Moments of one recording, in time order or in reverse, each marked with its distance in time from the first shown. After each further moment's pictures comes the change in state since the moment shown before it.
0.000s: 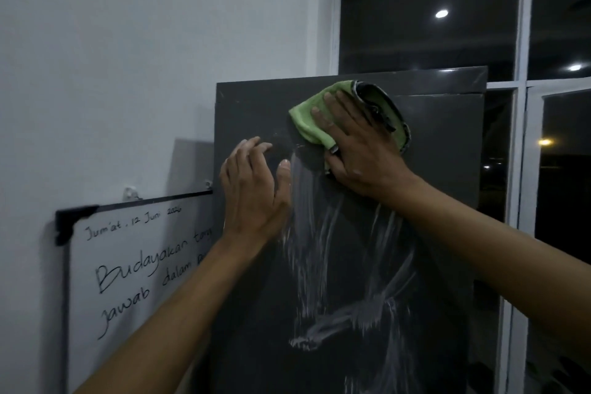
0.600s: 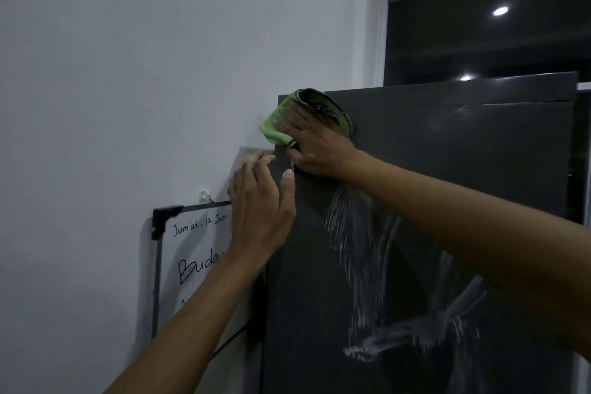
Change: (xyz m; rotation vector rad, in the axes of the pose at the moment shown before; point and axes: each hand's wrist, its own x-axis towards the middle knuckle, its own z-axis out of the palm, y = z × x) left_hand -0.001 -0.052 -0.061 0.094 0.028 -0.097; right_hand 0.122 -0.103 0.050 0.207 -0.202 -0.137
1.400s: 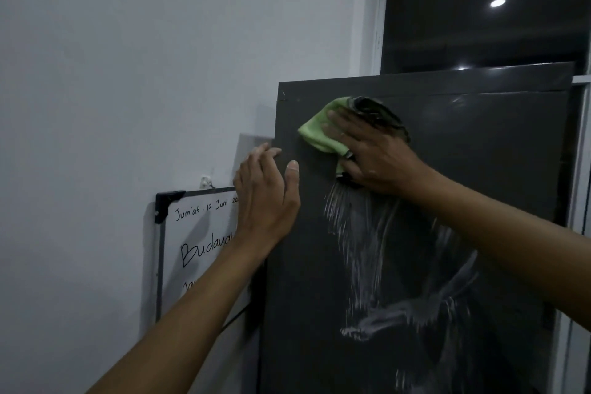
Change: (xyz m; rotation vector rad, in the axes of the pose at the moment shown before) left_hand -0.006 -0.001 0.005 -0.028 -0.042 -0.012; right_hand -0.099 0.032 -0.019 -0.106 0.123 -0.019
